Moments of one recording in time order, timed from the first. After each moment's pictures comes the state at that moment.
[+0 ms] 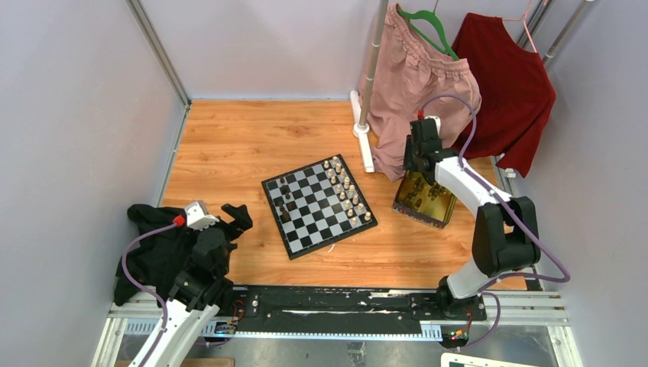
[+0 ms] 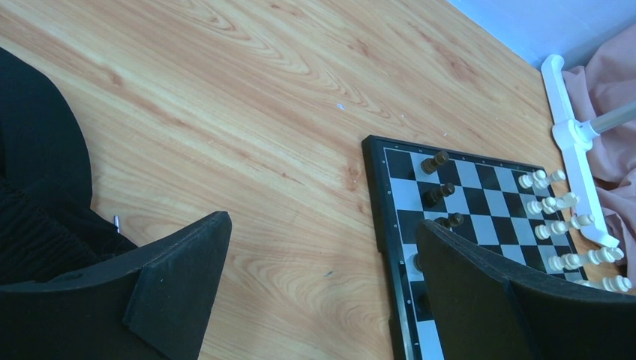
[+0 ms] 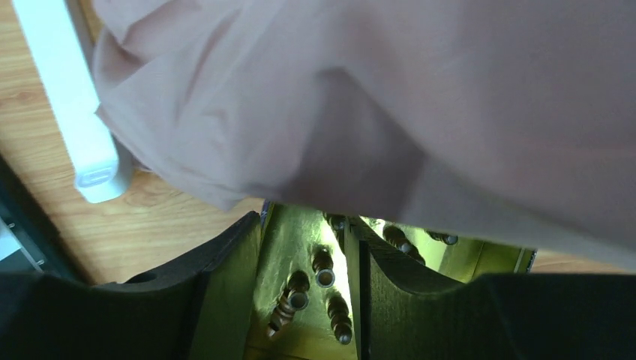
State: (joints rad) left arm -0.45 0.03 0.15 -0.37 -0.63 -0.61; right arm 0.27 1.54 1.10 -0.36 0.32 0.24
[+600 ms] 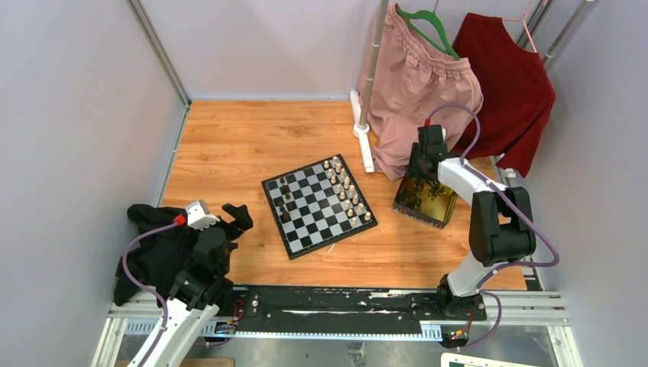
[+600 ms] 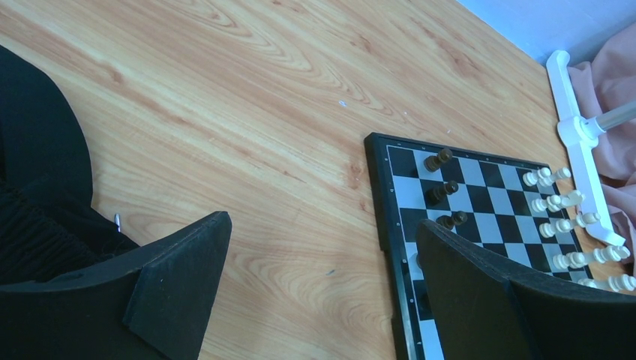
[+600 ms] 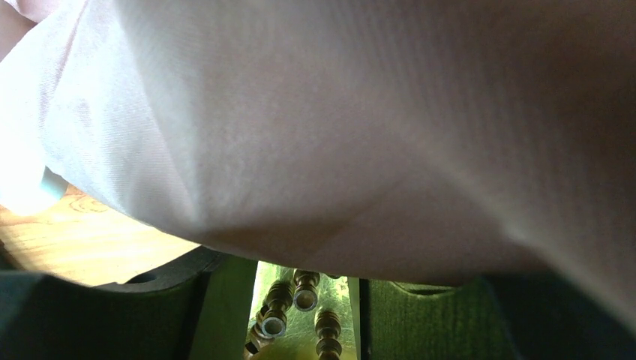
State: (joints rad) left arm -0.45 0.05 0.15 -0.36 -0.63 -0.61; right arm 0.16 1.63 1.05 -0.32 0.21 0.27
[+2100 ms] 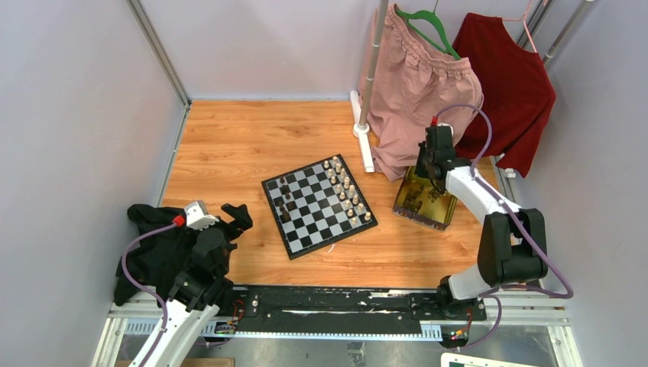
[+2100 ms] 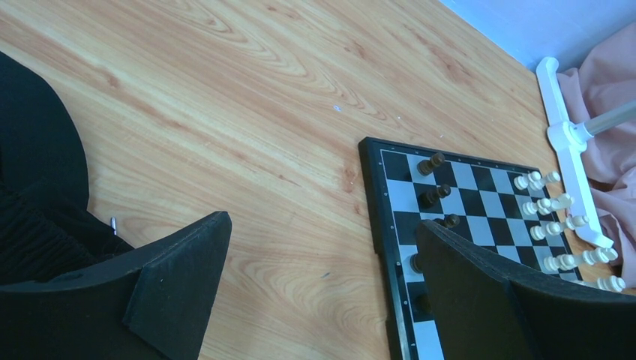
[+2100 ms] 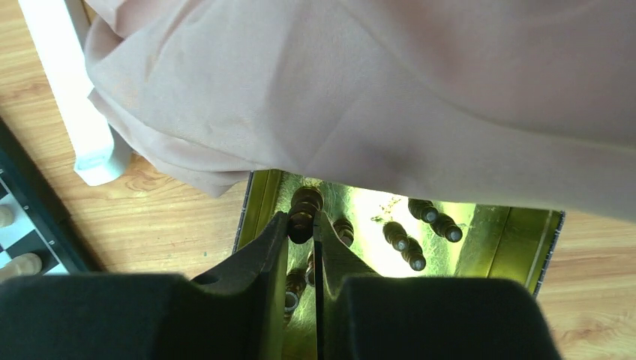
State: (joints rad) left arm -0.45 0.03 0.15 -0.36 -0.63 -0.61; right arm 0.16 1.49 0.98 -0.29 0.17 0.27
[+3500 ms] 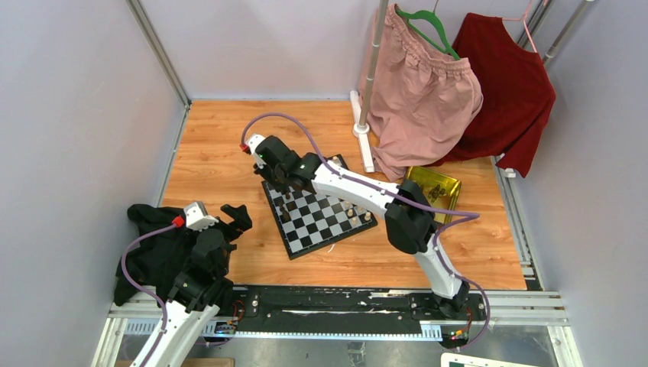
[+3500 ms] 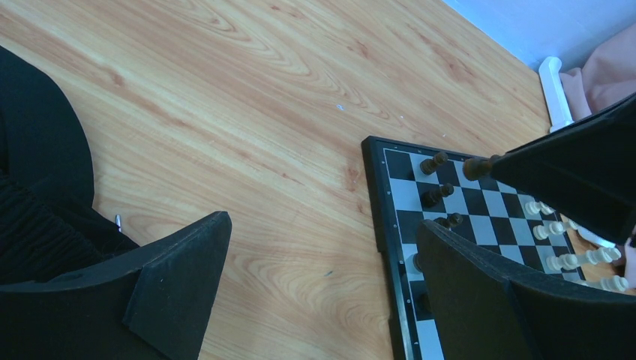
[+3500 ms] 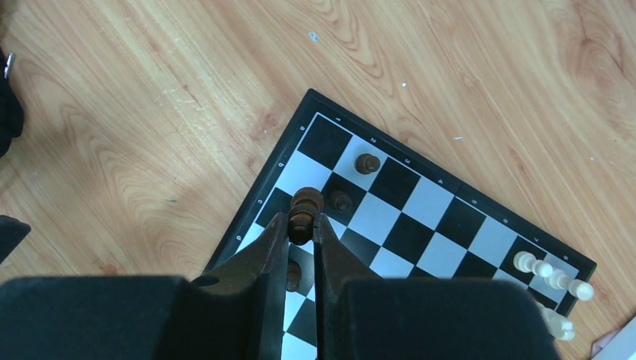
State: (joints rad) left arm -0.45 0.01 0.15 -0.38 -0.63 -0.61; right arm 1.02 2.16 1.96 -0.50 0.13 -0.02
